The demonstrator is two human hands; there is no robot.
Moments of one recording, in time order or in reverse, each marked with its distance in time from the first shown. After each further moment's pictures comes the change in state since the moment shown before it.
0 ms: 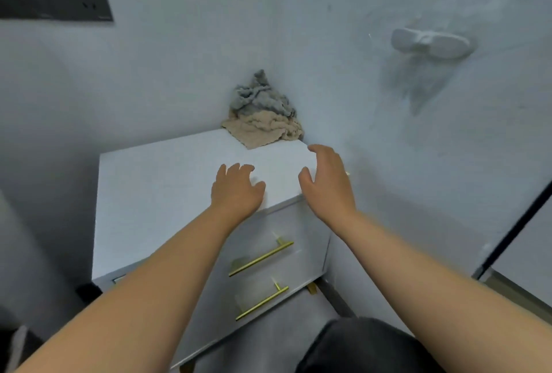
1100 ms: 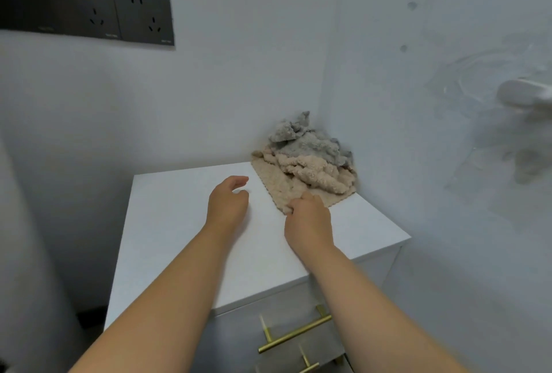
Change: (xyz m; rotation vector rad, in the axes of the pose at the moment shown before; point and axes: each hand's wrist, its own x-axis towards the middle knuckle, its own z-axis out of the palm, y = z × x) left_hand 0.082 -0.082 -0.025 -0.765 0.351 -0.188; right_hand 0.064 -0.038 0.121 -0.324 -0.205 -0.080
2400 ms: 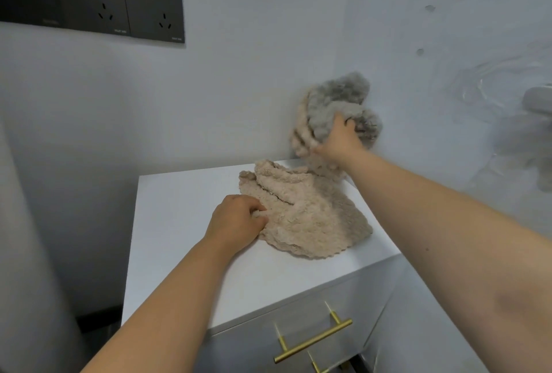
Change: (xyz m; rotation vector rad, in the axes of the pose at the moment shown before) left_hand 0.001 -0.022 -0.018 0.526 -0.216 0.266; right_hand 0.134 0.010 -0.073 0.094 -0.031 0.223
